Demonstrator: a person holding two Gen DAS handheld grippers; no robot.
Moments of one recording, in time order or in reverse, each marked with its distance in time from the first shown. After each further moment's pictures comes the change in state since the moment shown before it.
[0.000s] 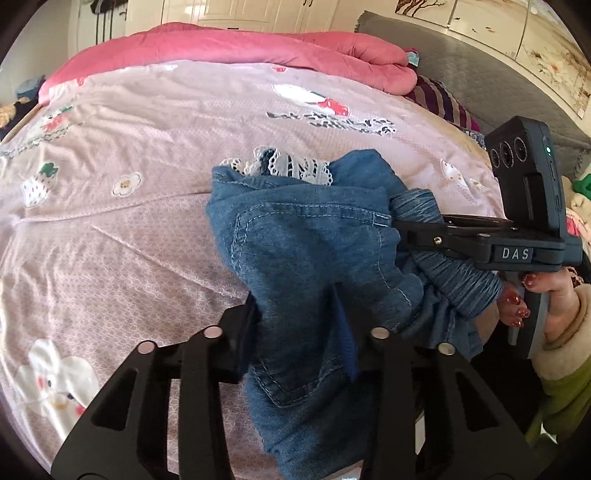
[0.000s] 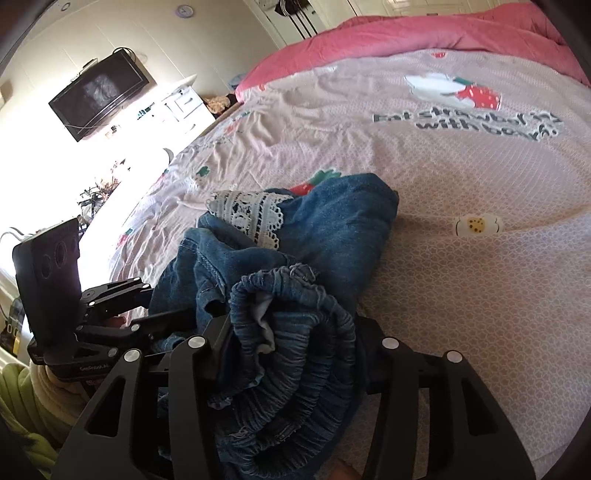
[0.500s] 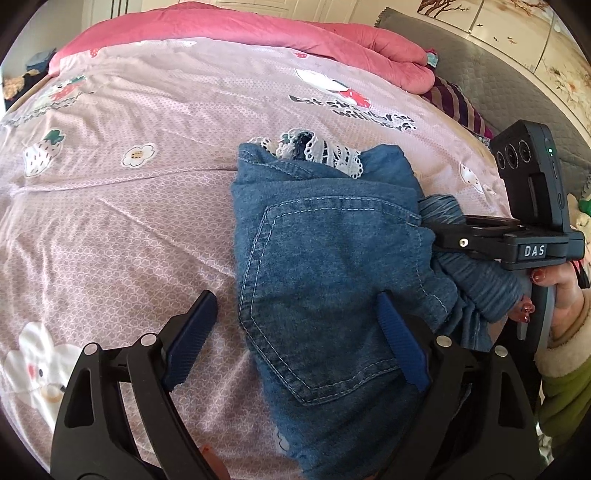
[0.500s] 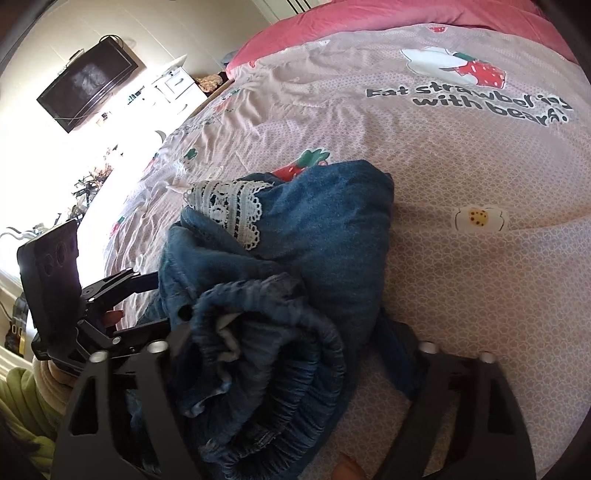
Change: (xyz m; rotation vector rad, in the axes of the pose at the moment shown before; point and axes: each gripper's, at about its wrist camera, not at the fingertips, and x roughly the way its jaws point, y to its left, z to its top) left arm 0.010 0.019 -0.005 -0.082 0.050 0.004; right arm 0.021 -0.015 0.011 0.036 0.129 0.014
